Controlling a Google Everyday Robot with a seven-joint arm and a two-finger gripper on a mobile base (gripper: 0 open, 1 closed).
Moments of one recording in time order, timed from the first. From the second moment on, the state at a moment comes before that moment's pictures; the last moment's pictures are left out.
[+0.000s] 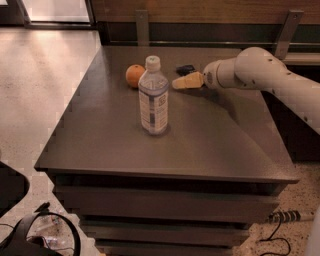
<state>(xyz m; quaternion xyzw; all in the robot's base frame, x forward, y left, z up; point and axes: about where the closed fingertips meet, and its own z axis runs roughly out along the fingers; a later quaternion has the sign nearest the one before) 0.779 -0.140 0.809 -0.22 0.84 0.15 0.47</state>
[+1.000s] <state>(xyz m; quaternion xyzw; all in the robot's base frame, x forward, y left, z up) 0.780 -0.128 0.808 -0.23 0.84 0.15 0.46</state>
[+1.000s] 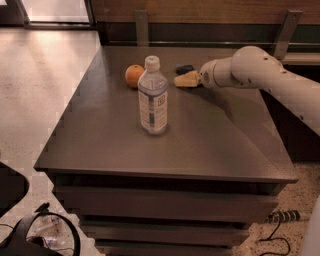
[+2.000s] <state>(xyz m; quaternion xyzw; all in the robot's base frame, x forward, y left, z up) 0.783 -0.124 0.818 -0.23 0.84 0.15 0.46</state>
